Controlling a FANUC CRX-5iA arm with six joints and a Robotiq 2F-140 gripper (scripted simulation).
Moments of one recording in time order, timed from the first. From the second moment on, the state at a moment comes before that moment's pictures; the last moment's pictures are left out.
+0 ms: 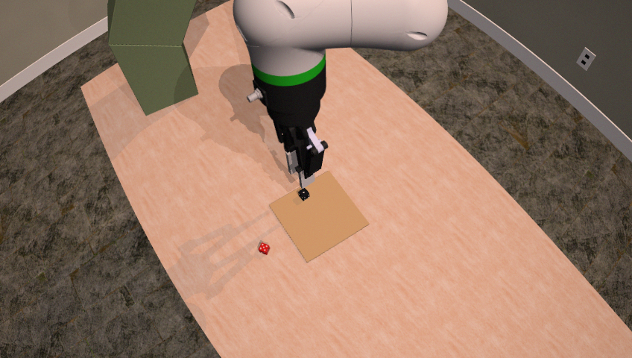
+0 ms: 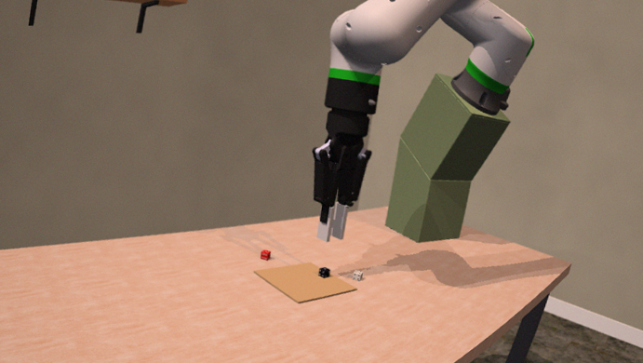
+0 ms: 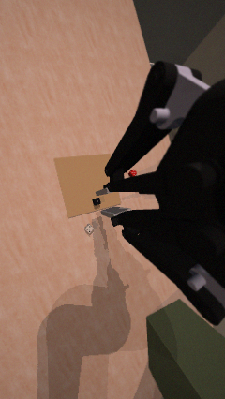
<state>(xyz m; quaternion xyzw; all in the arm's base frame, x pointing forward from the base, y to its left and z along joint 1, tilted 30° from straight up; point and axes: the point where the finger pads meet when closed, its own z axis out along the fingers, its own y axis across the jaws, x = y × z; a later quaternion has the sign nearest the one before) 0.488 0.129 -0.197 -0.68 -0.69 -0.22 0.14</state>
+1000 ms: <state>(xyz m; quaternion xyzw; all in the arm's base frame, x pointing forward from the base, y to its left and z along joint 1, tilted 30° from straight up) 0.486 0.123 -0.185 -0.69 -0.68 -0.22 0.14</state>
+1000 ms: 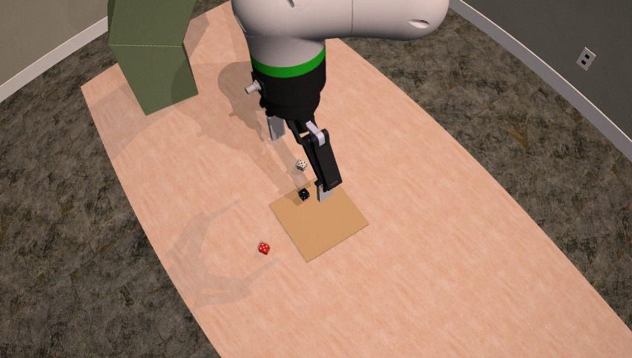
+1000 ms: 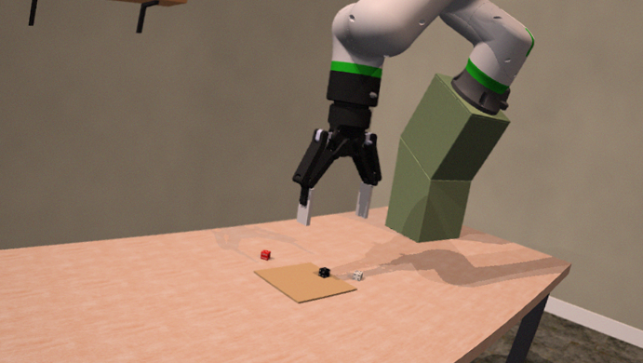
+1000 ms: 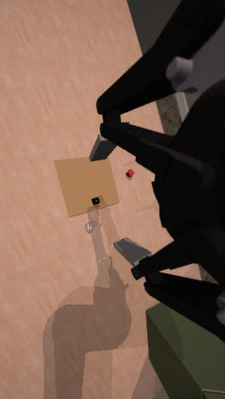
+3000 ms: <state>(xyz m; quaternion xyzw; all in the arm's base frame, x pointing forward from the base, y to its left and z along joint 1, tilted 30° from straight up) 0.424 0.160 -0.195 -0.94 -0.24 -0.11 0.23</state>
